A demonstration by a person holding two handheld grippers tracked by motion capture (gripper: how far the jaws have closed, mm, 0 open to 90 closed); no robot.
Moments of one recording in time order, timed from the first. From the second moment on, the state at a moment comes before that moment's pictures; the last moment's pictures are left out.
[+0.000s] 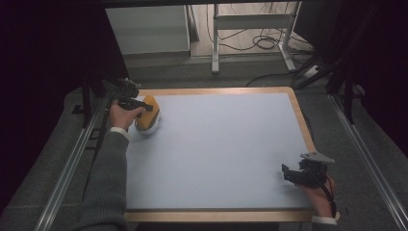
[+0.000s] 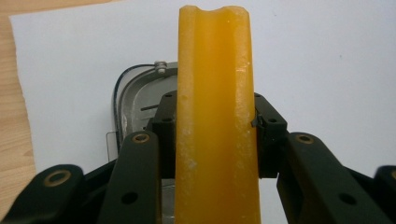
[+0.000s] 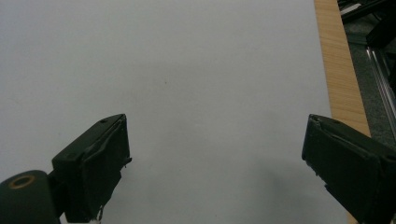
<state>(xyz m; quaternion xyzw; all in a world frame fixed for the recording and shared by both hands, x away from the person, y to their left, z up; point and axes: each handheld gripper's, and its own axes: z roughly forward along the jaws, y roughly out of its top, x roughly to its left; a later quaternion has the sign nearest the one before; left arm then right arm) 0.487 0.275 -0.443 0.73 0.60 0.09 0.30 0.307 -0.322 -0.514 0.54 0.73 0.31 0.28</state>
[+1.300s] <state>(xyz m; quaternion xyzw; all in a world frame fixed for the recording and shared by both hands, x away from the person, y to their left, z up) 0.483 0.295 -0.461 0.70 0.64 0.14 0.29 0.308 -0.321 -0.516 0.54 0.74 0.30 0.28</state>
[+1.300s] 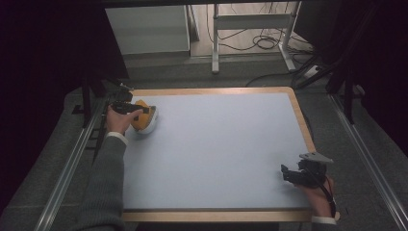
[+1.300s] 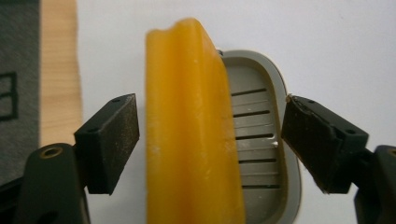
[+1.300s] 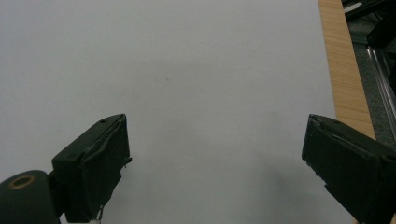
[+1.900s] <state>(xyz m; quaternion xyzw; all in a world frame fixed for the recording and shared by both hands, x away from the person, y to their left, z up) 0.411 0.285 -0.450 0.72 0.56 0.13 0.39 0.310 -0.316 -0.515 0.53 0.74 0.30 0.28</state>
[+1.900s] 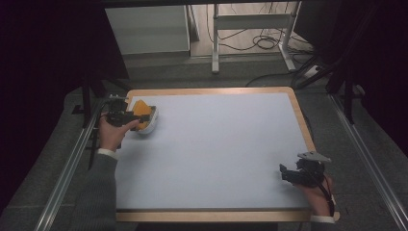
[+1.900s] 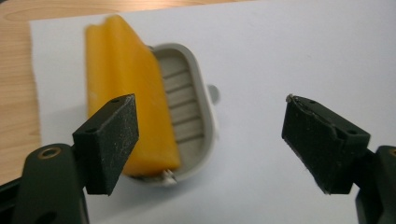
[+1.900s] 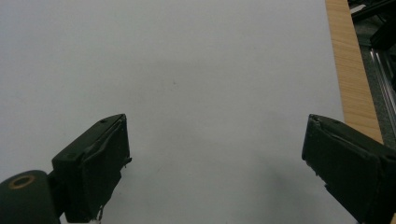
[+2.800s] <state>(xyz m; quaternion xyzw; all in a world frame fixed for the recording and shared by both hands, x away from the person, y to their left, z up) 0.311 0.271 -0.493 0.75 0.49 0.12 0.43 0.307 -0.316 -0.513 0.53 0.74 0.30 0.28</state>
